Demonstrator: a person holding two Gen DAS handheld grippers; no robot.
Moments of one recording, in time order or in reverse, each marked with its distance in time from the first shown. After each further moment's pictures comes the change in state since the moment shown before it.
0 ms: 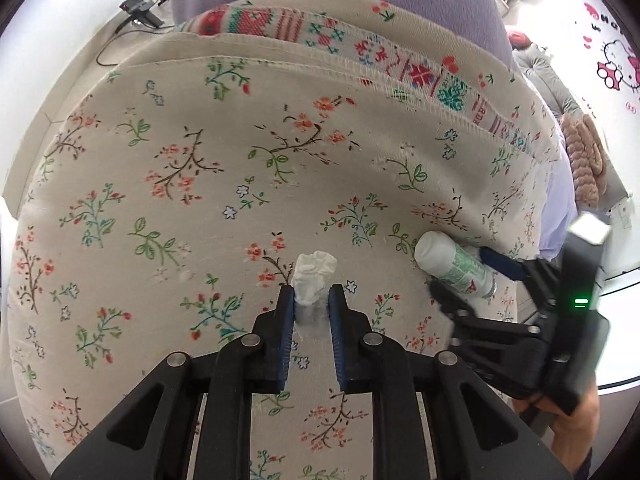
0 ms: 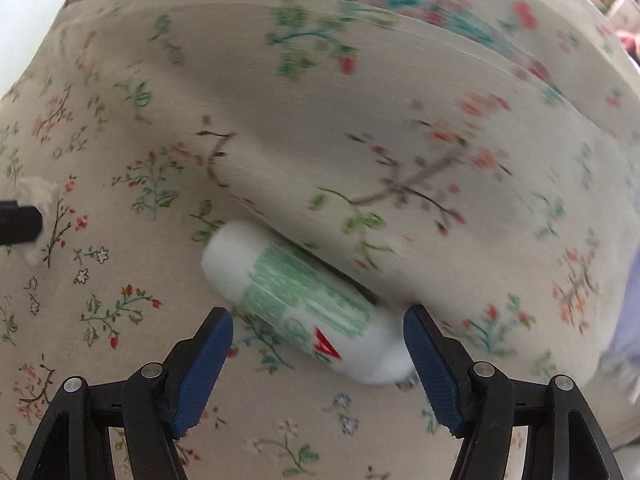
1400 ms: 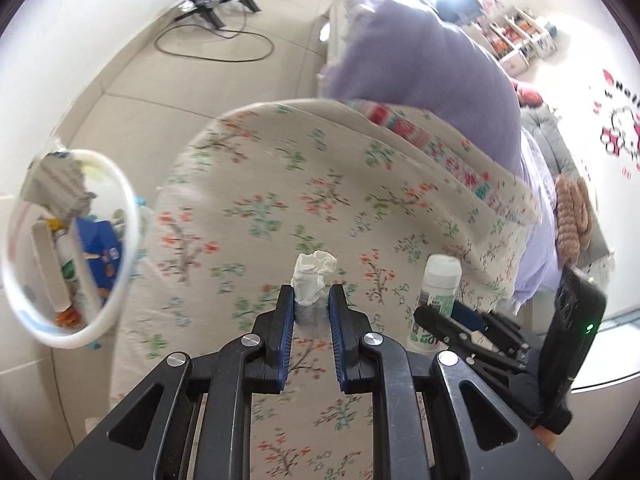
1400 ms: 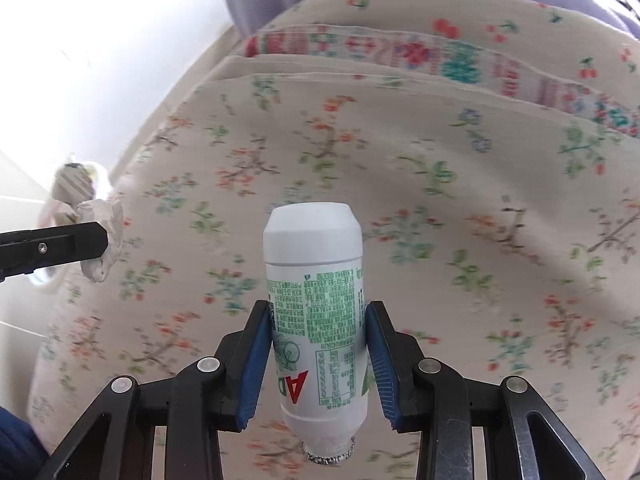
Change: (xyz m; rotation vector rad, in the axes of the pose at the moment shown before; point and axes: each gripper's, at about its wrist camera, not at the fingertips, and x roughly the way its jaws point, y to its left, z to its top) left arm -0.113 0.123 -0.004 -0.185 -0.074 -0.068; right arm -0.055 0.089 0.034 0.126 -0.063 0.337
